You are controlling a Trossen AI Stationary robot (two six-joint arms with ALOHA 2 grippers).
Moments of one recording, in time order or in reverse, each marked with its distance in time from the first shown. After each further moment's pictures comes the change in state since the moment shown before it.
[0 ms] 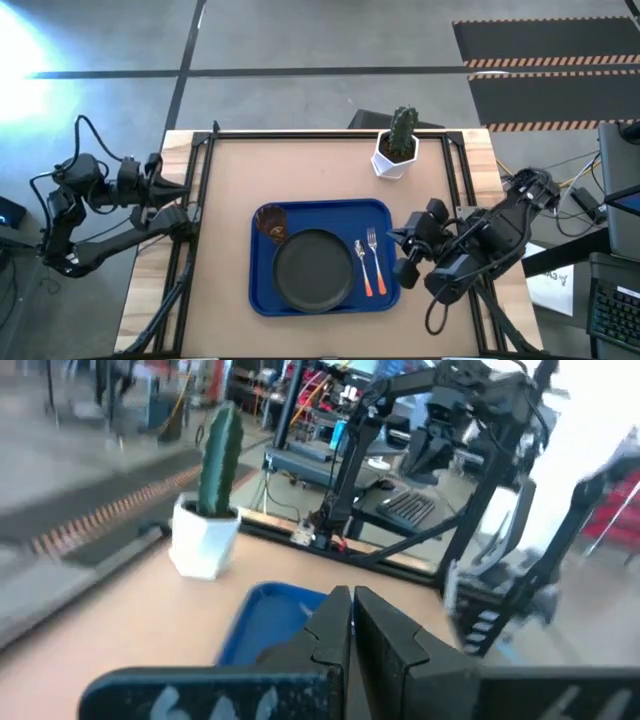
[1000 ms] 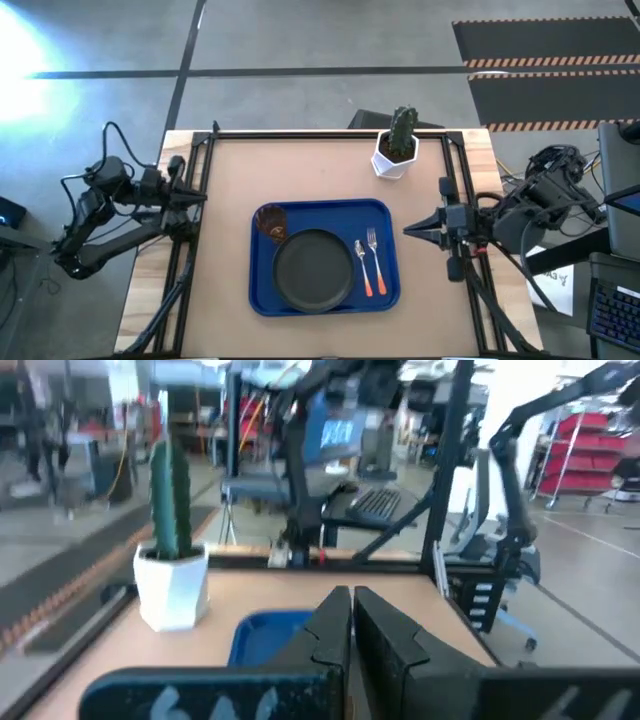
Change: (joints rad) left arm 0.000 -0.065 -0.251 0.265 0.142 0.162; right arm 0.018 -0.362 -0.276 0.552 -0.137 -0.787
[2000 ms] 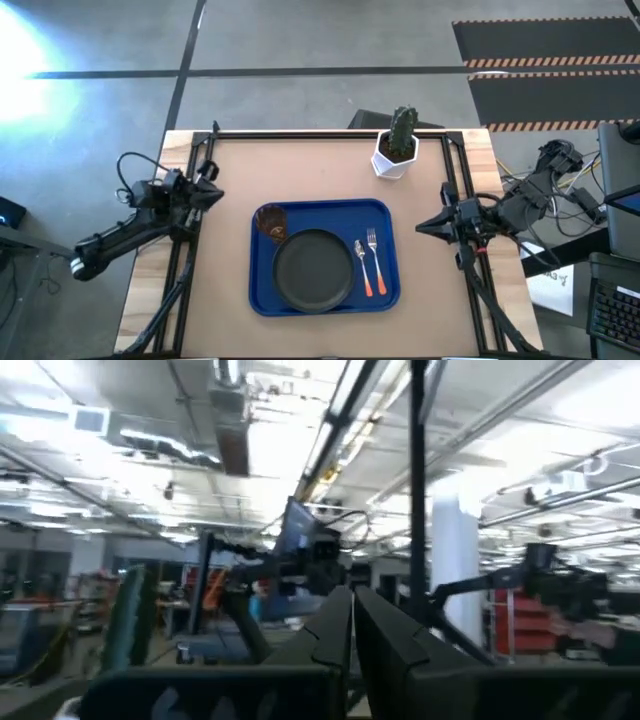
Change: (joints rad) left arm -0.001 -0.063 -0.701 1.302 0.005 -0.412; right arm -0.002 -0.517 -0.775 0.537 -0.066 -0.074
